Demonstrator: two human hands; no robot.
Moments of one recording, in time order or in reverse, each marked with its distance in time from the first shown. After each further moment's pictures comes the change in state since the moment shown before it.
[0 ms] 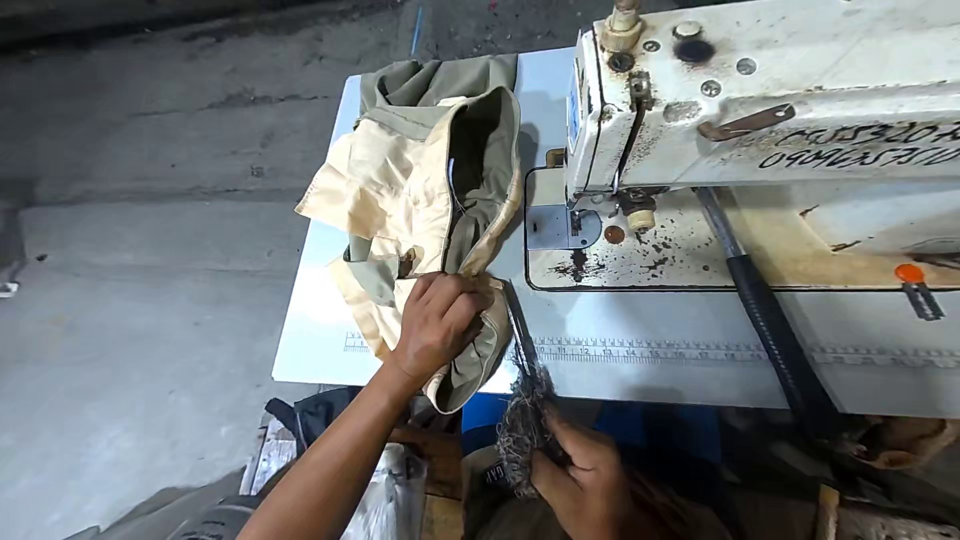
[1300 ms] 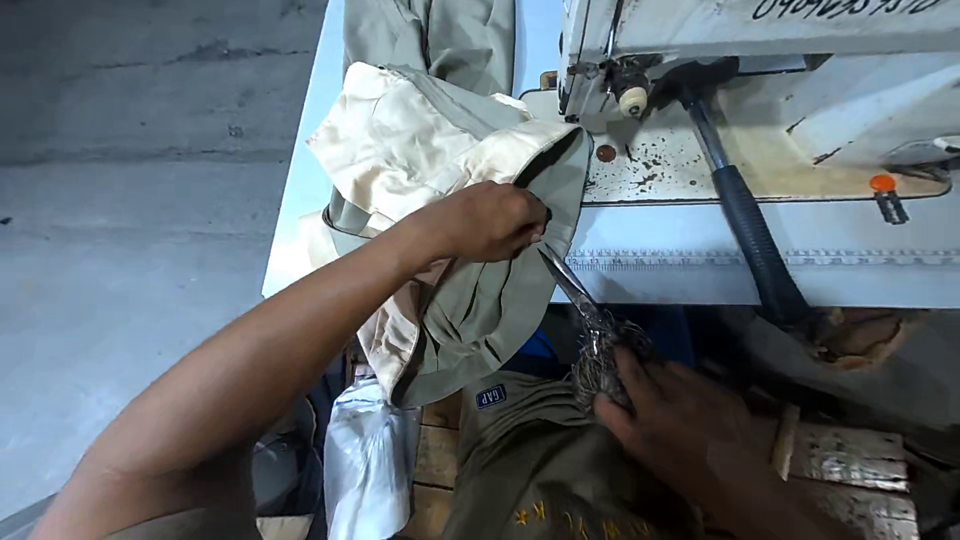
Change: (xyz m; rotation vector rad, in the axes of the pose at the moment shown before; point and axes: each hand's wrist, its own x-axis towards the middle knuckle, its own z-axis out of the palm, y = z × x) left_hand 0.091 0.031 -0.007 -0.330 -1.001 0.109; right_hand -0.032 -0.036 -0.091 -1.271 -0.140 -0.434
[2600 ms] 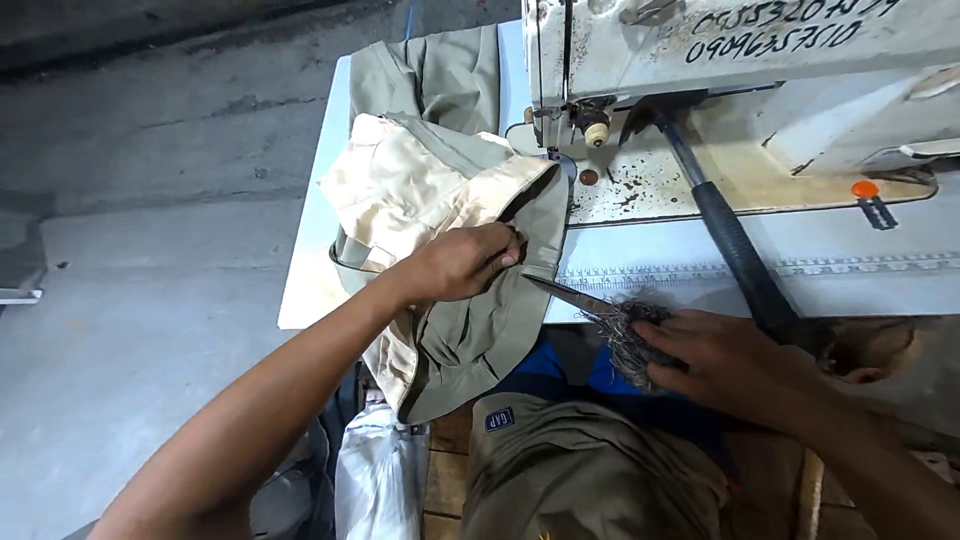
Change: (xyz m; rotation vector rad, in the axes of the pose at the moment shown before) left_hand -0.026 -0.007 0.020 -0.134 0.207 0.001; right_hand 0.029 0.103 0.015 0.370 -0.149 -0.241
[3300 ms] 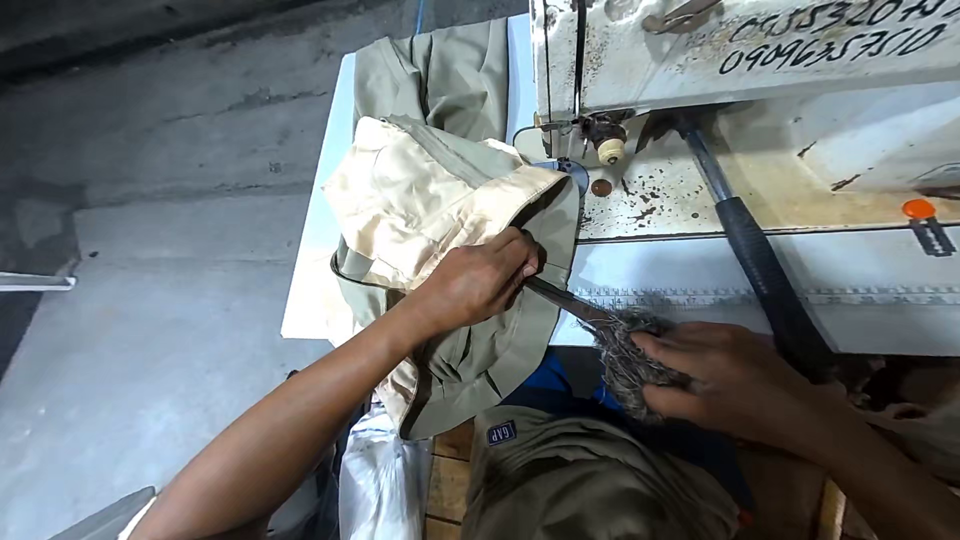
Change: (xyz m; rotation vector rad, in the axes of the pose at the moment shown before) left_hand 0.009 0.018 0.016 0.169 0.170 -0.103; right_hand 0.024 0.009 0.005 0.136 0.101 -0.042
